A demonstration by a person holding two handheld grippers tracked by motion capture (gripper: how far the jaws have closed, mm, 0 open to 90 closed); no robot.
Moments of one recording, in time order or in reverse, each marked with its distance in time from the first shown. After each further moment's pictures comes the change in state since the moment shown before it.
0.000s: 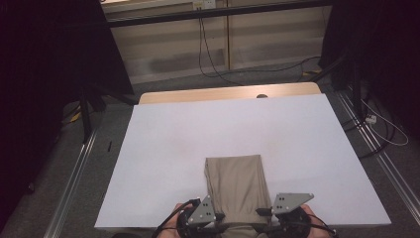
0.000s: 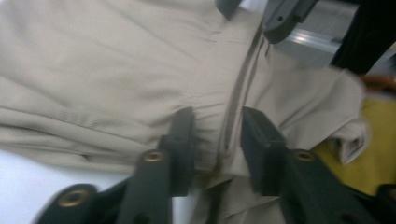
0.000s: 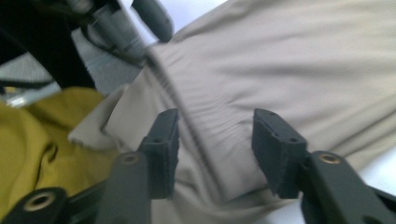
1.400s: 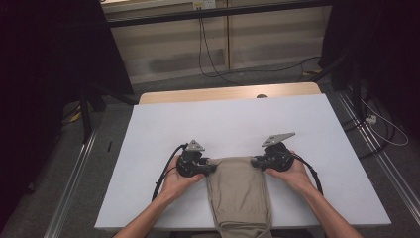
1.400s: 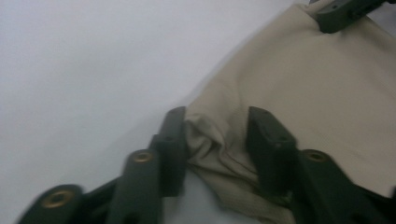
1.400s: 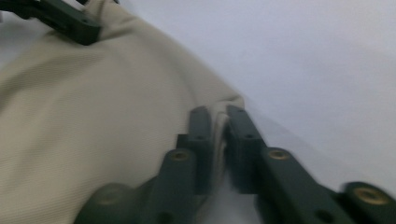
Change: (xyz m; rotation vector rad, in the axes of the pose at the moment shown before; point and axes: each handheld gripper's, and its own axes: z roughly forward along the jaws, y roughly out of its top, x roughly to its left) left arm 0.148 0.018 0.036 -0.005 0.176 -0.291; right arm -0.145 0.050 0.056 0.039 -0.146 0.146
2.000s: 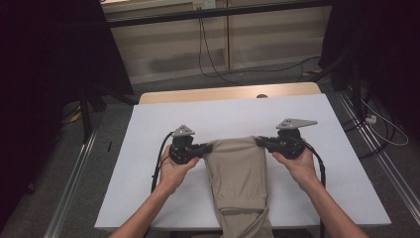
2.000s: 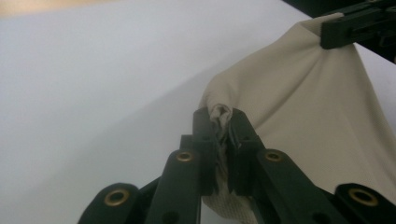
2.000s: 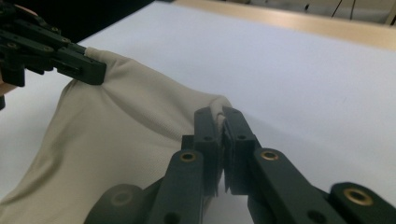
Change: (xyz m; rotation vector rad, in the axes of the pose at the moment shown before) left arm 0.010 0.049 -0.040 -0.228 0.045 -0.069; right arm -0.001 0.040 -0.054 -0.283 -0.087 0.068
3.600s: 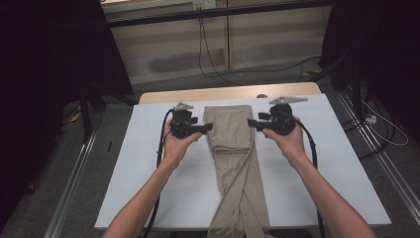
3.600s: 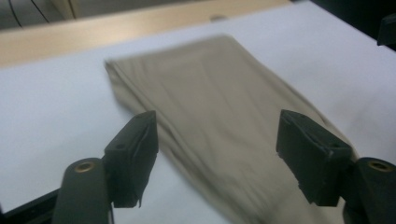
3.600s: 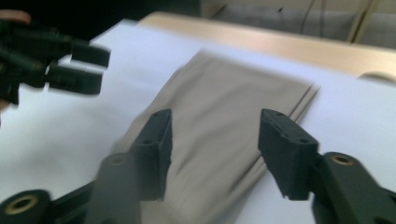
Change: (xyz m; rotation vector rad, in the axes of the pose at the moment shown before) left arm 0.031 0.013 0.021 0.012 0.098 -0.073; right arm -0.015 0.029 0.030 0.012 -0.071 0.045
